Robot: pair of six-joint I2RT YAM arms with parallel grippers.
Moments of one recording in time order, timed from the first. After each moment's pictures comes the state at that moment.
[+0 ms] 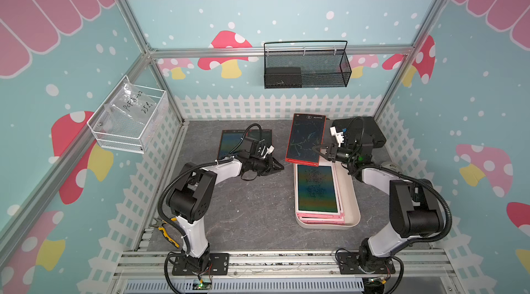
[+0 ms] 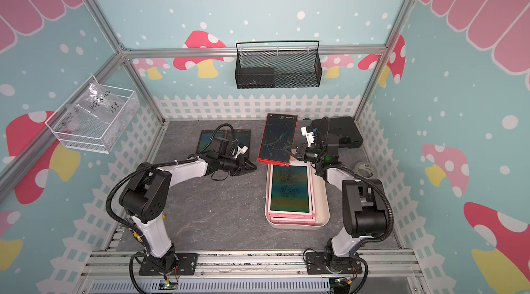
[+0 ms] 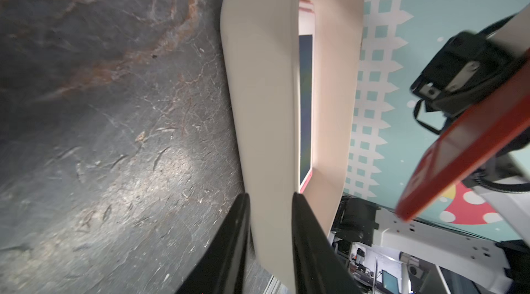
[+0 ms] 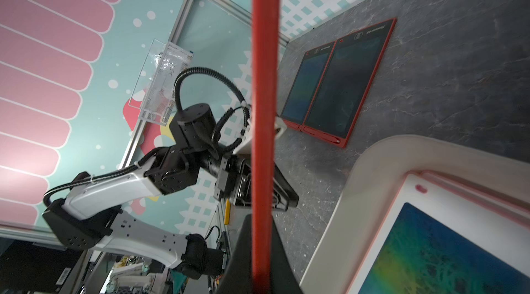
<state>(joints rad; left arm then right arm) -0.44 1.87 1.12 -0.08 0.80 -0.72 0.04 1.63 0.86 0.51 -1.09 0.82</state>
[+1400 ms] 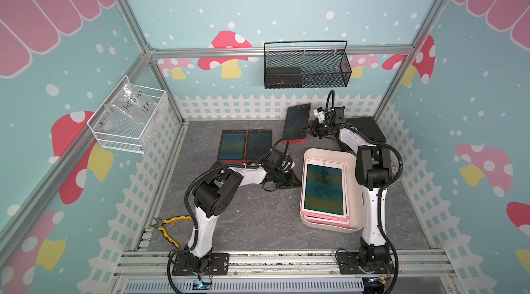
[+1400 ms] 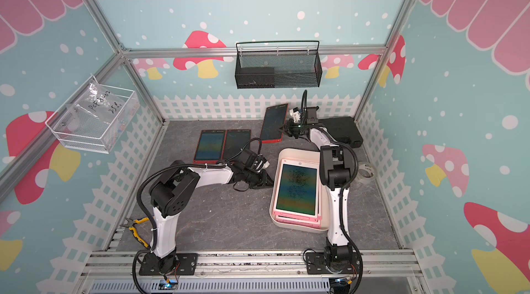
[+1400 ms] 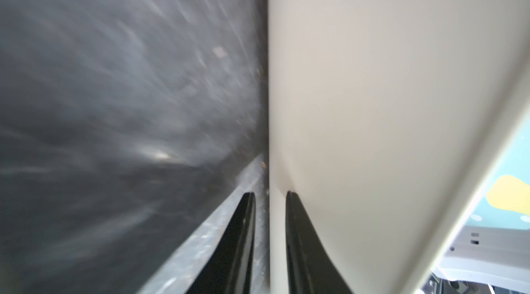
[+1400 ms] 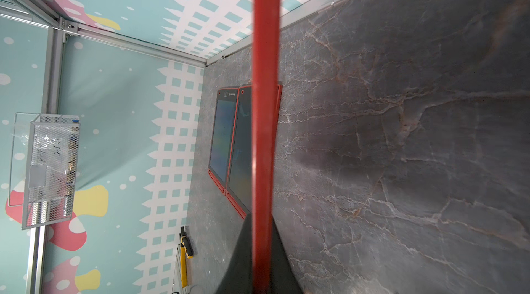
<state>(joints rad) -0.68 2.08 1.24 -0.07 0.67 -0.79 0.11 2.34 1.88 -0.25 -0.88 0.59</state>
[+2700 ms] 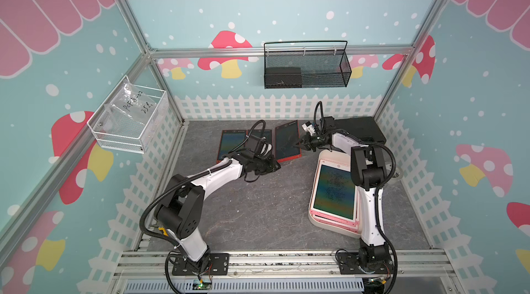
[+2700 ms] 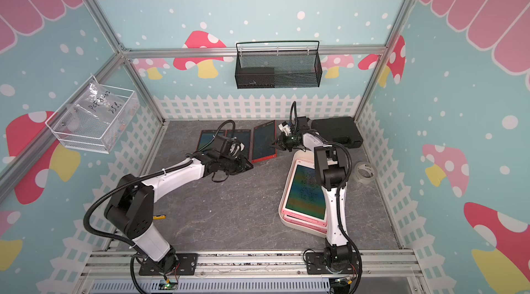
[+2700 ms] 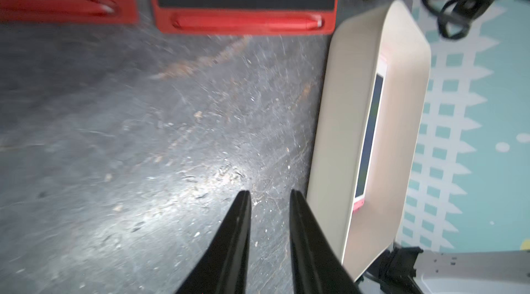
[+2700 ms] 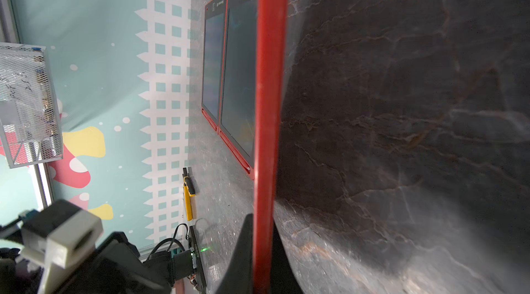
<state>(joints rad) -0.49 1.67 1.15 -0.32 0.40 -0.70 0.17 2.35 1.79 -0.42 -0.99 0.41</state>
